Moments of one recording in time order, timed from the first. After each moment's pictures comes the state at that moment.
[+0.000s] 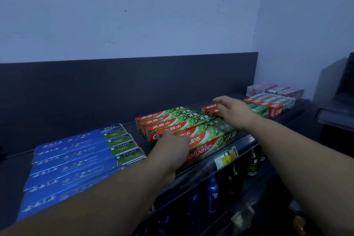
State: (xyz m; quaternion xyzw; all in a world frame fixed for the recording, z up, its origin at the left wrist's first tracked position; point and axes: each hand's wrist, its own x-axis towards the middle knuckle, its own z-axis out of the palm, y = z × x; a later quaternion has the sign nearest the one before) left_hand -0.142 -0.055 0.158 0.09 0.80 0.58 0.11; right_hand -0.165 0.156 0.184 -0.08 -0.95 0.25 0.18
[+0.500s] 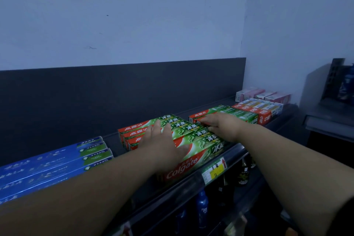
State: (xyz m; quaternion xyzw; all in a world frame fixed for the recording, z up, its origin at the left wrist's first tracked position) left_hand -0.178 -0.033 0.177 0.22 0.97 0.13 0.03; right_hand -0.198 0.201 0.170 -0.02 -1.00 0.04 0.05
